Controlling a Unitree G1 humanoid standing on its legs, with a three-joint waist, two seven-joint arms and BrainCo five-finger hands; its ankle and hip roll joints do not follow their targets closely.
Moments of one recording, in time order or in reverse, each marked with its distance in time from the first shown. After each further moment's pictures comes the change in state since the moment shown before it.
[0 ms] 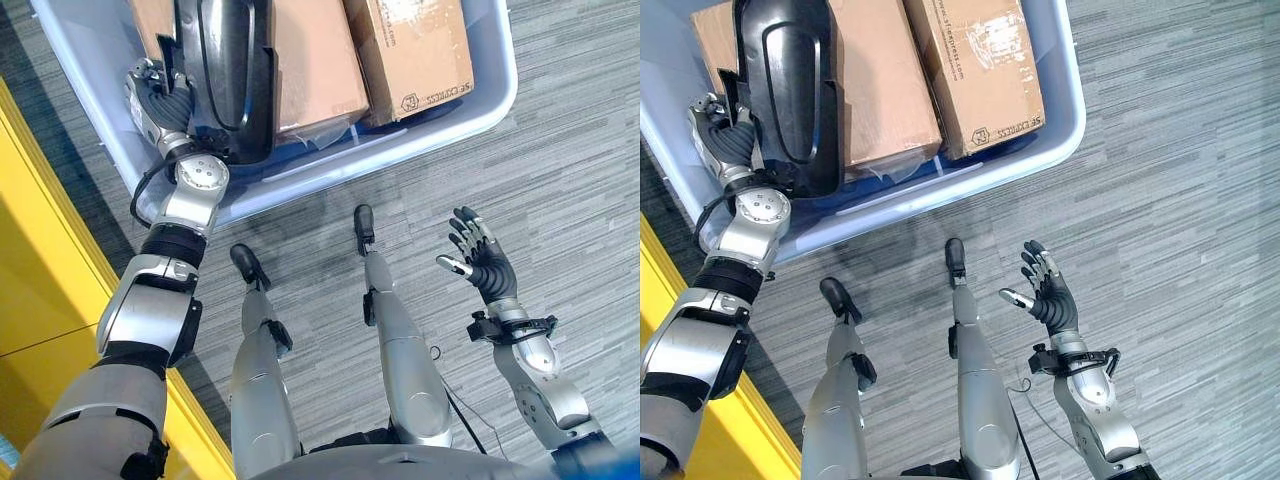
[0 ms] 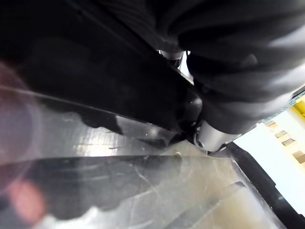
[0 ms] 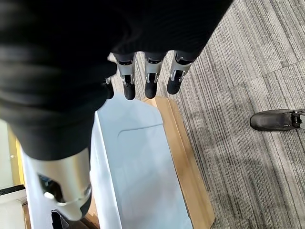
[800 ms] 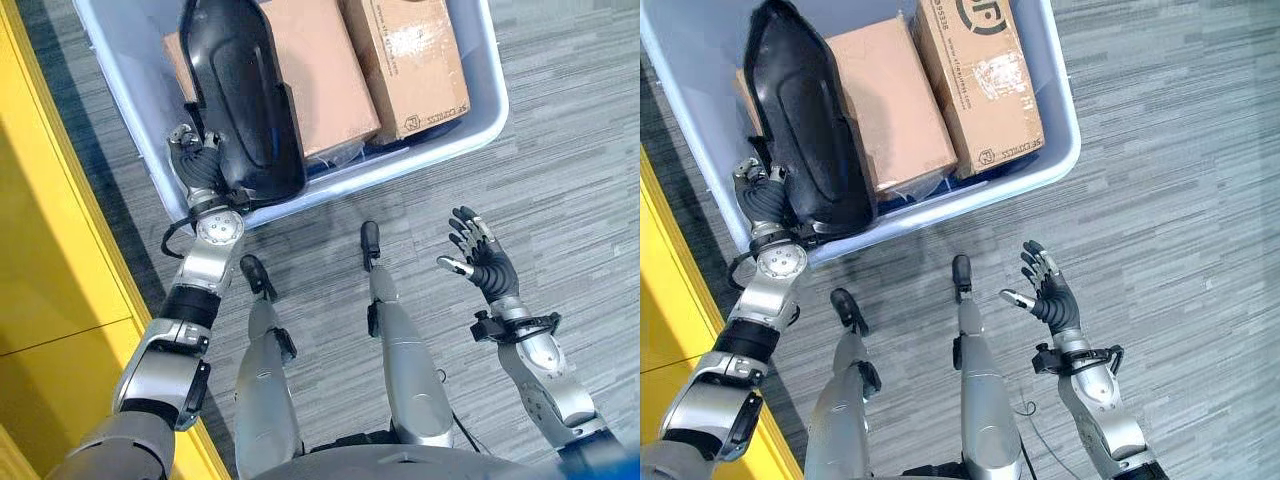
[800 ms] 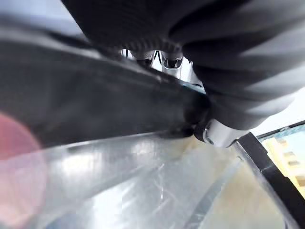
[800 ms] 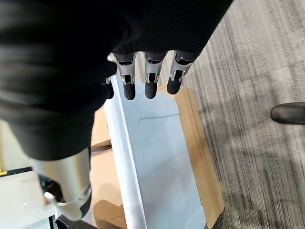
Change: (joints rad) left arm 0.374 -0.089 0.103 -0.393 -0.075 -0.002 -0.085; right arm -0.010 -0.037 -0.001 0.001 0.018 0.015 0.016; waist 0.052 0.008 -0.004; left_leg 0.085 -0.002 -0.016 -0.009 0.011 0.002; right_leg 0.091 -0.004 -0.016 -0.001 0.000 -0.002
